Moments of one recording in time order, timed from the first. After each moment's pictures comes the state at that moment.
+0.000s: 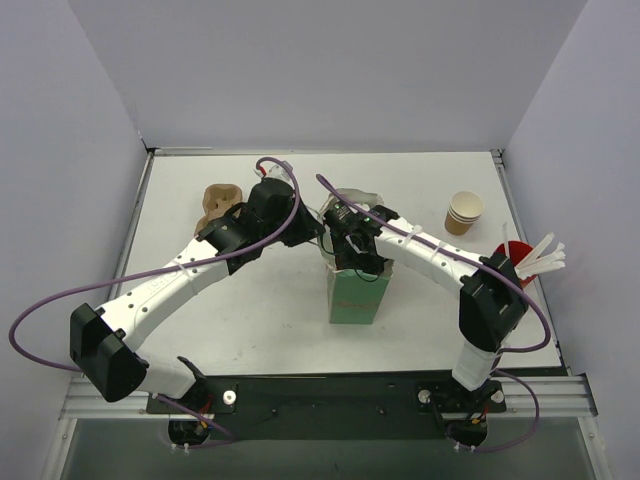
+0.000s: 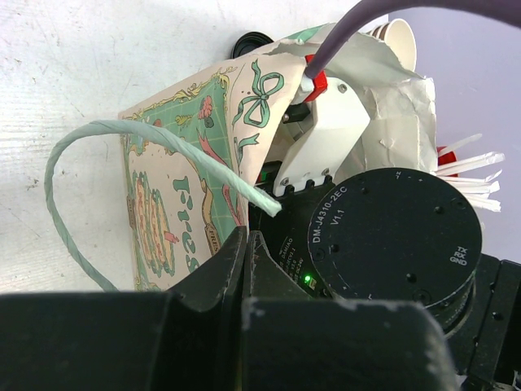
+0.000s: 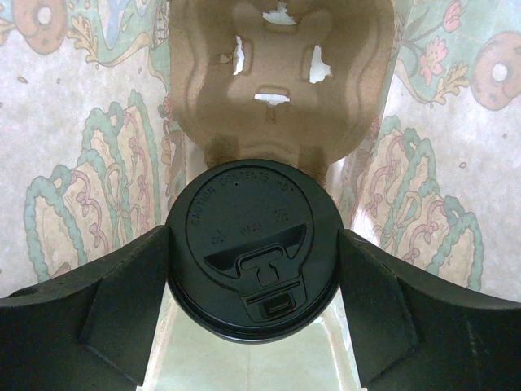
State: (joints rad) left arm -0.74 1.39 1.30 -0.47 -0.07 -0.93; right arm 0.77 1.75 1.38 -0.90 0.22 0.66
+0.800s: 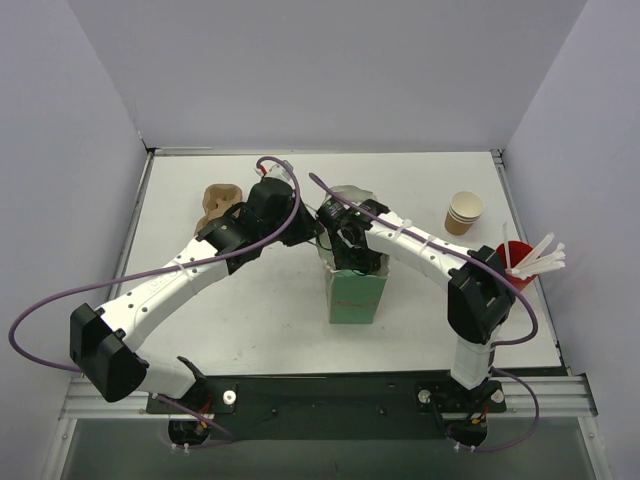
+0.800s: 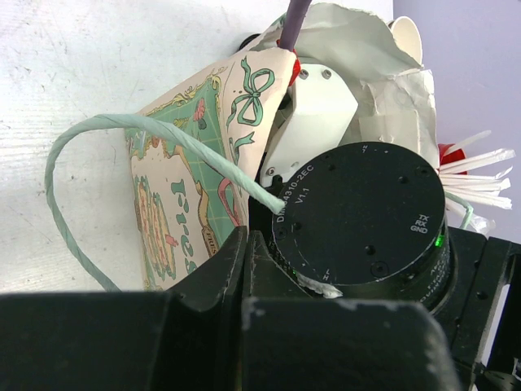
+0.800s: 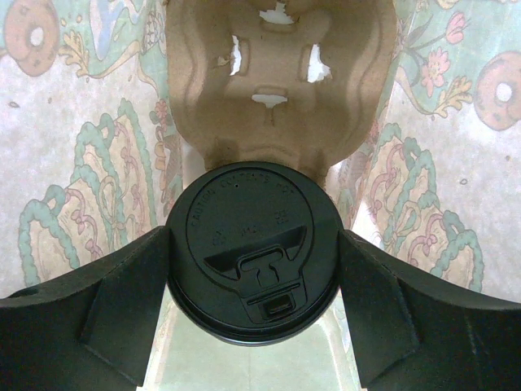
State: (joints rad) left arm -0.74 1.39 1.30 -0.47 -0.07 -0.90; right arm 0.77 1.83 1.47 -0.98 0.23 0.65
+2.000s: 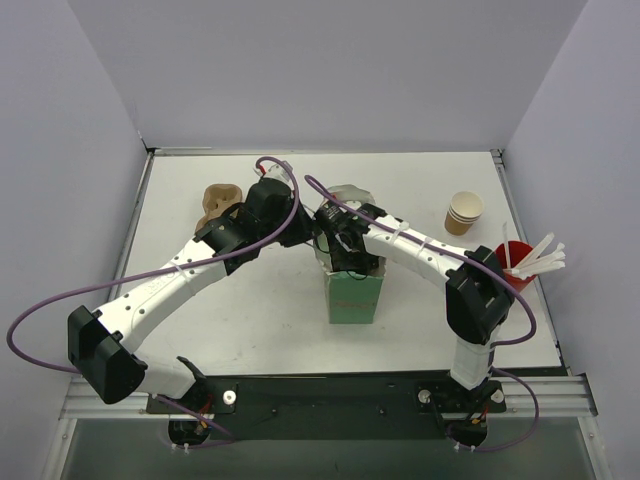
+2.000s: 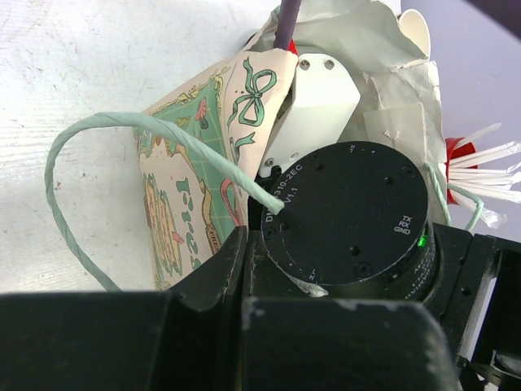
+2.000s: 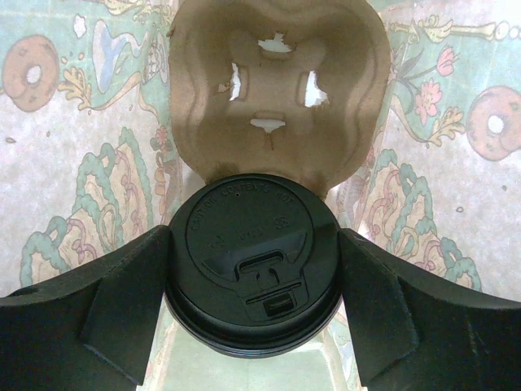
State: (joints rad) left arm -0.74 1.37 1.30 -0.49 -0.07 -0.88; right arm 0.79 1.85 1.43 -0.92 0.29 0.65
